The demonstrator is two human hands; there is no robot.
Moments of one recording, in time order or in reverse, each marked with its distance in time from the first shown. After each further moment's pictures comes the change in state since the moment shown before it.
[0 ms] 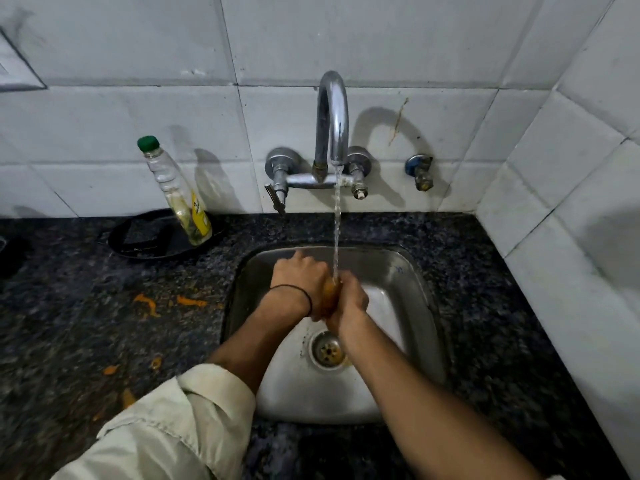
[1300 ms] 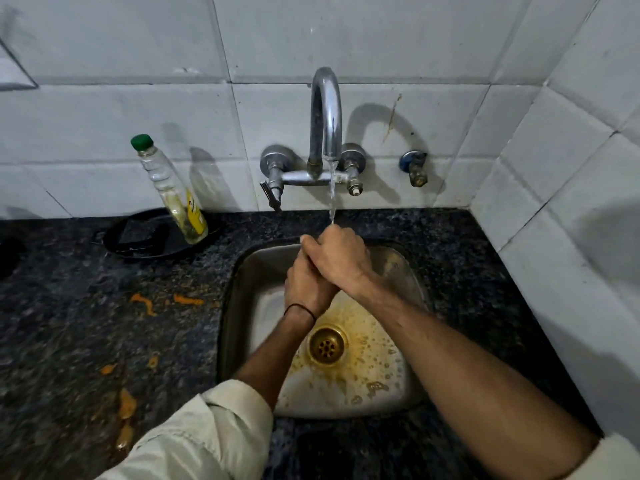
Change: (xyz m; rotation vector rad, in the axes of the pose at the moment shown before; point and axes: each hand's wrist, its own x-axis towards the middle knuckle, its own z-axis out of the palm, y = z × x) left_hand -0.004 0.024 0.034 -1.258 0.358 -0.294; right_hand -0.034 -0.061 0.027 -1.517 -0.059 -1.035
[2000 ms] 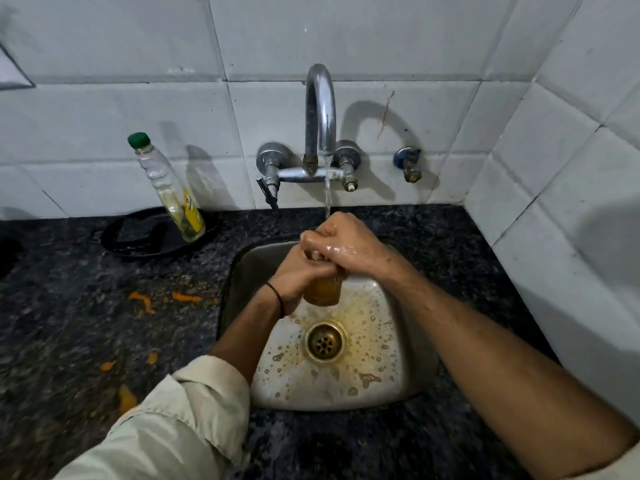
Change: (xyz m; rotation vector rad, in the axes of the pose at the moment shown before) left_hand 0.012 0.004 -0.026 -0.430 -0.488 0.012; right_hand -0.005 0.015 -0.035 0.229 -0.163 -0.232
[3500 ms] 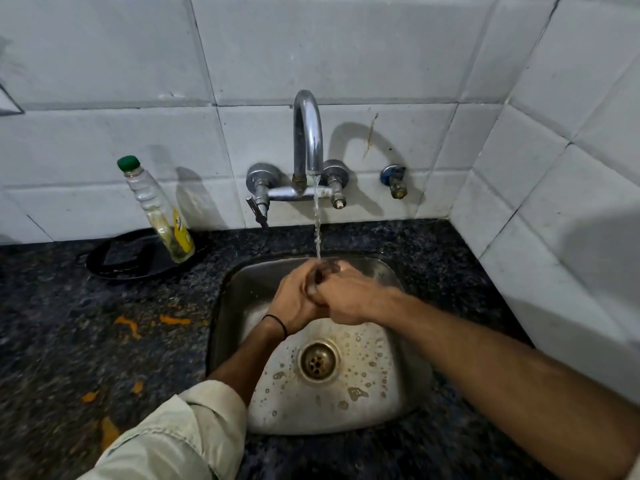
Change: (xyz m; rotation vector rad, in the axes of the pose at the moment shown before) left_hand 0.006 -0.030 0.000 0.485 0.085 0.327; right_hand -0.015 0.028 0.017 -0.826 -0.446 -0.240
